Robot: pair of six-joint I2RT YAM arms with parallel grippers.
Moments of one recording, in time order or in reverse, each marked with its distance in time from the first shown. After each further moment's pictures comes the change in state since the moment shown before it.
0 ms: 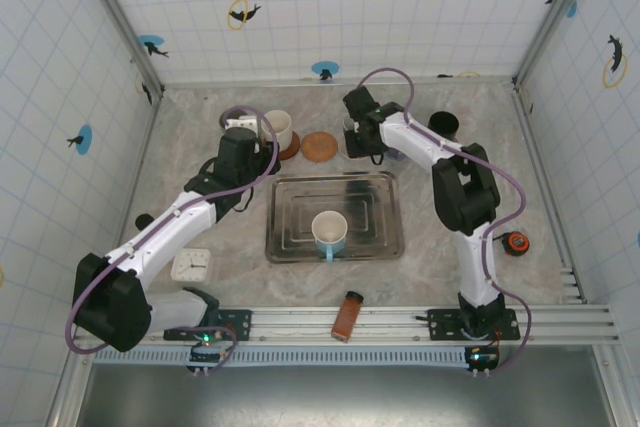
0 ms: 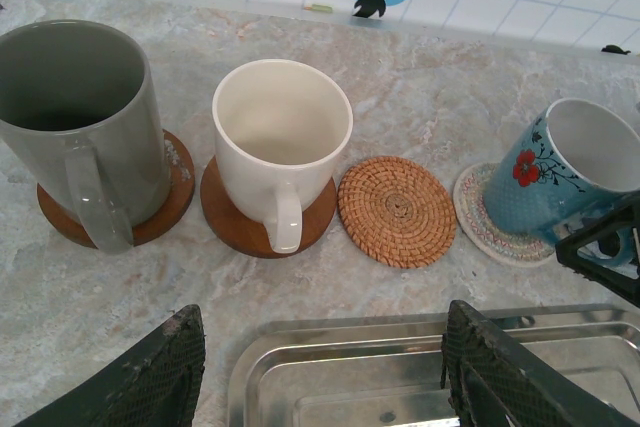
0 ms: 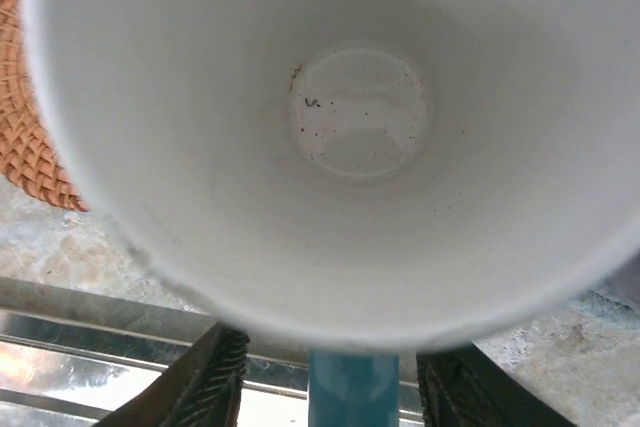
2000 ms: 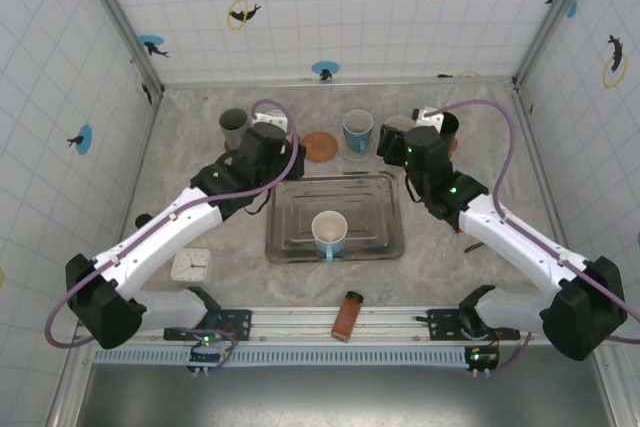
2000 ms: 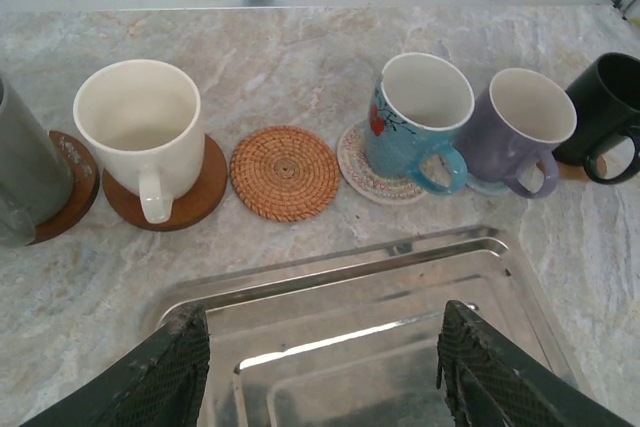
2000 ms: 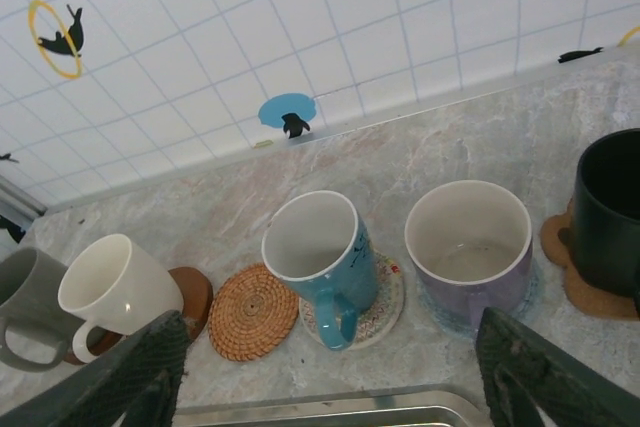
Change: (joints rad) left arm -0.264 0.000 0.263 -0.331 -0.086 -0.035; right arm 0.079 -0.930 -0.845 0.684 0.328 0.229
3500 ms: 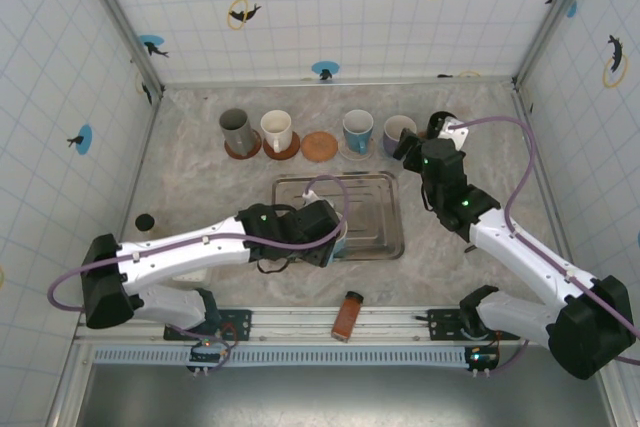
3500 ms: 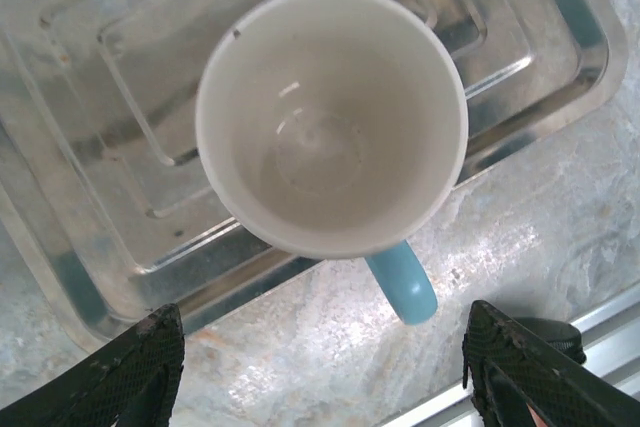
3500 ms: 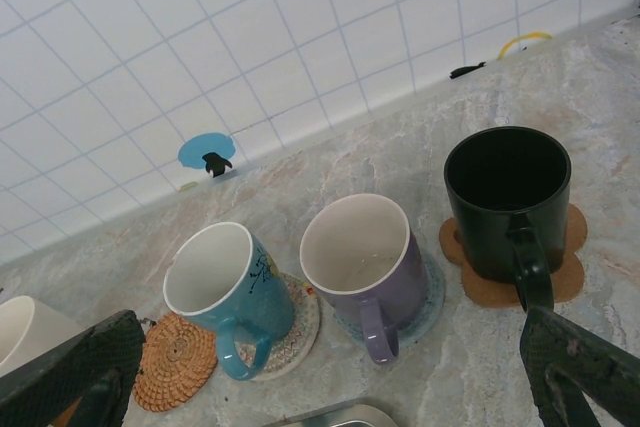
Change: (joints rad) left arm -0.459 0.055 -0.106 -0.369 0.058 -0.253; right arm -0.073 -0.094 -0.132 0.045 0.087 0.043
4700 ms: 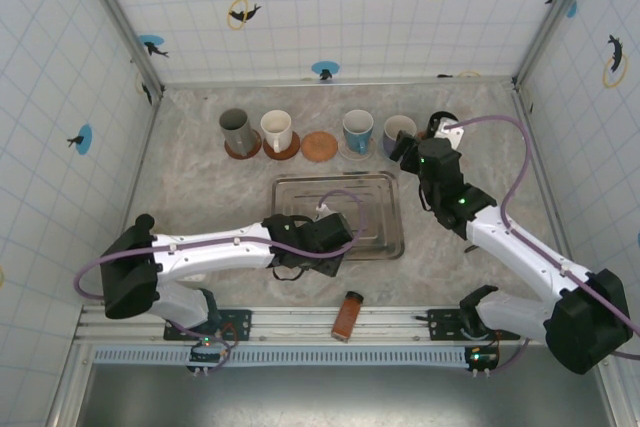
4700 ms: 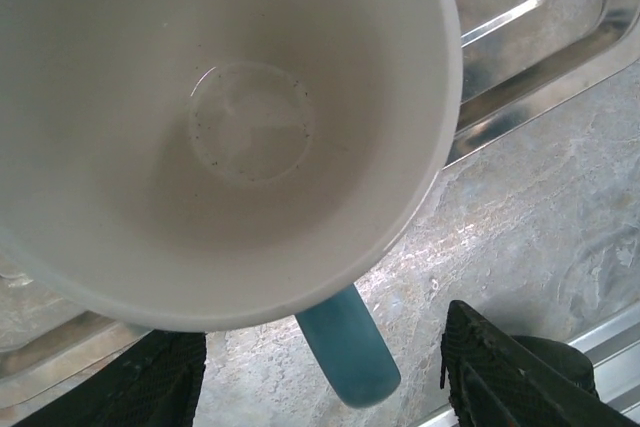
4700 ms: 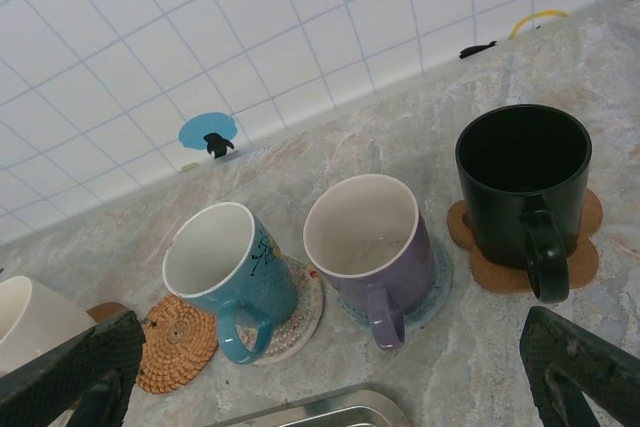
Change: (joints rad) left arm -0.026 0.124 -0.087 0.172 0.059 -0.055; right arm -0.001 0.031 0.000 0.002 -0.031 0.005
